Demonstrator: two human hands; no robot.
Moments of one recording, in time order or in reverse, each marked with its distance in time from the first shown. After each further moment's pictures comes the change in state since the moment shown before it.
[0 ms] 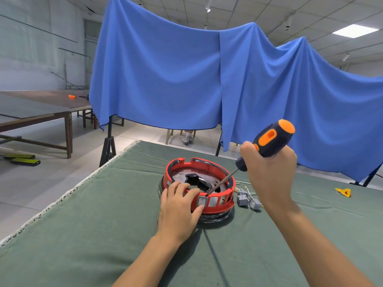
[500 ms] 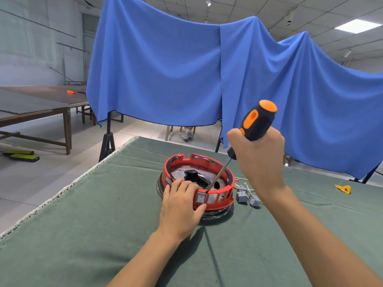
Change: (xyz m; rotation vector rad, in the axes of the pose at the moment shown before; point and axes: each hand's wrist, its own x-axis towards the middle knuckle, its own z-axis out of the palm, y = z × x) left_hand 0.003 0.005 0.003 -0.018 -0.032 0.010; right_hand 0.011 -0.010 0.016 -0.057 -0.100 -0.048
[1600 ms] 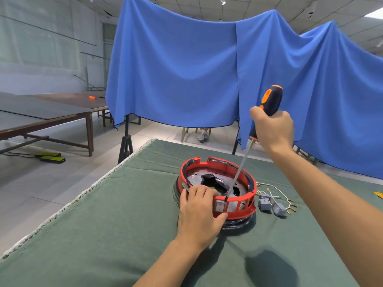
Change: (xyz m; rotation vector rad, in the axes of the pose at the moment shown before) left_hand 0.004 0.002 0.003 0.006 0.027 -0.015; right_hand 0.072 0.056 0.043 -0.066 -0.061 0.386
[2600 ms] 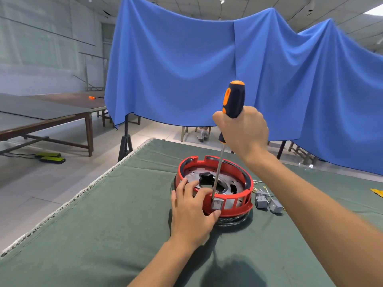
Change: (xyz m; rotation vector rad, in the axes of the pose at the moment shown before) left_hand -0.007 -0.004 0.003 -0.045 0.049 -0.096; right_hand -0.041 -0.032 0.017 -0.149 -0.084 -0.252
